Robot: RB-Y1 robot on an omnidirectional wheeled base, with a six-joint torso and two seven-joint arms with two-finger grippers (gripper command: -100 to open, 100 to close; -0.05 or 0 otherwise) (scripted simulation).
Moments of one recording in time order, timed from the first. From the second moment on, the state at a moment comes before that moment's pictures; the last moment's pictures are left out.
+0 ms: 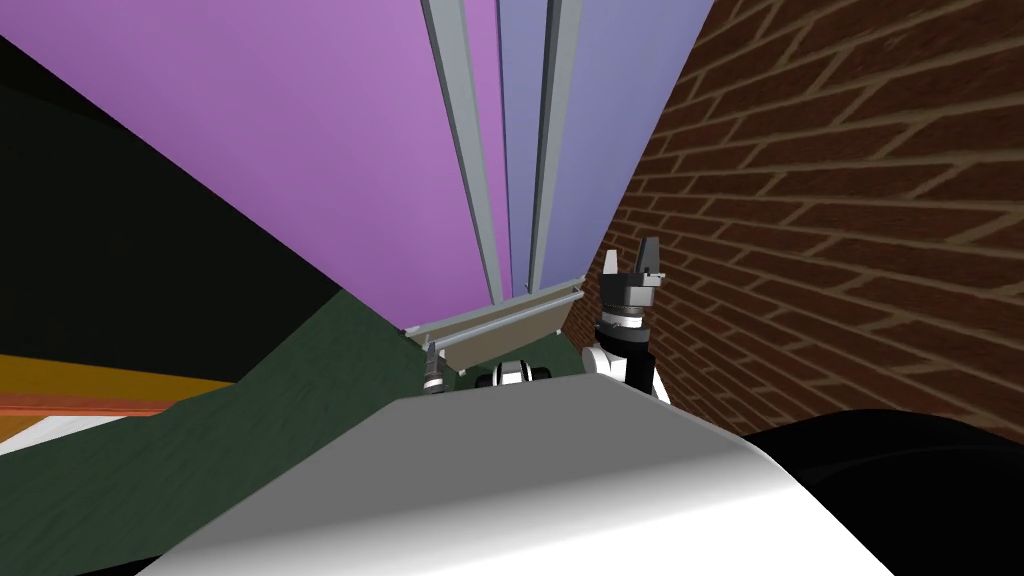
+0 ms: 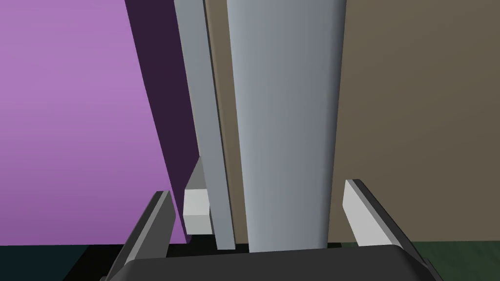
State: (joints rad) left arm 0.23 0.12 0.07 -0.89 0.13 -0.94 0.05; right arm 0.51 0.03 -0.01 -2.38 0.02 -0.60 0.03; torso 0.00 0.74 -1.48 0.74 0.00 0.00
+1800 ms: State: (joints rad) left arm 0.23 0.13 0.06 -0.84 0.14 -0.93 0.06; right arm 0.51 0.03 -0.01 -2.38 0.02 -0.60 0.03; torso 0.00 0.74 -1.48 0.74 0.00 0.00
